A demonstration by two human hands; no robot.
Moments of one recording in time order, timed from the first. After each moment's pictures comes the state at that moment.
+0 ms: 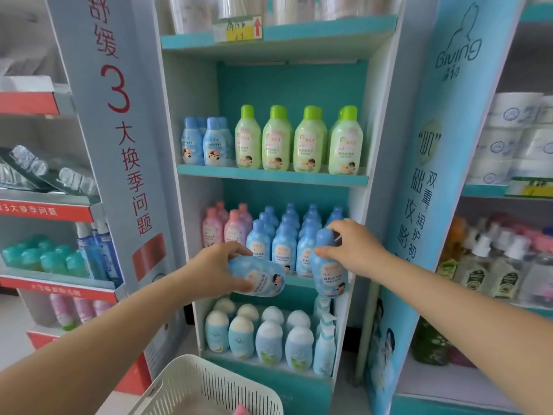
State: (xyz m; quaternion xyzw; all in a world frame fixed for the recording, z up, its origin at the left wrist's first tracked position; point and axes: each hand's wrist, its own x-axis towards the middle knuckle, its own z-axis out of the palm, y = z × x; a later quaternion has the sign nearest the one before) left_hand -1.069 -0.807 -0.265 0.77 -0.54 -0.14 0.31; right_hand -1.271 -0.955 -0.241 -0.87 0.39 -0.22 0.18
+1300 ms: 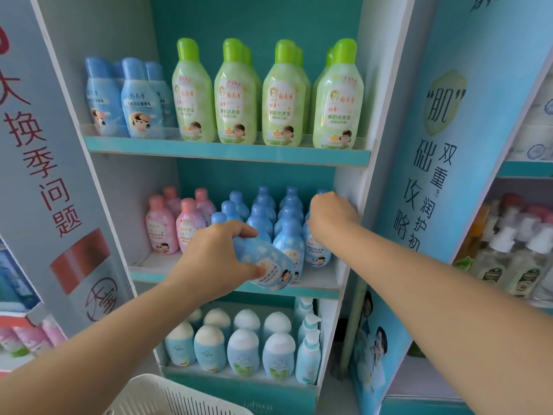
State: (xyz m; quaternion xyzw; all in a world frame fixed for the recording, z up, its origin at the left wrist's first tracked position) left_hand -1.078 -0.916 -0.283 0.76 -0.55 -0.05 0.34; right_hand -1.194 -1.081 -0.258 -0.82 0.57 -0.09 -0.01
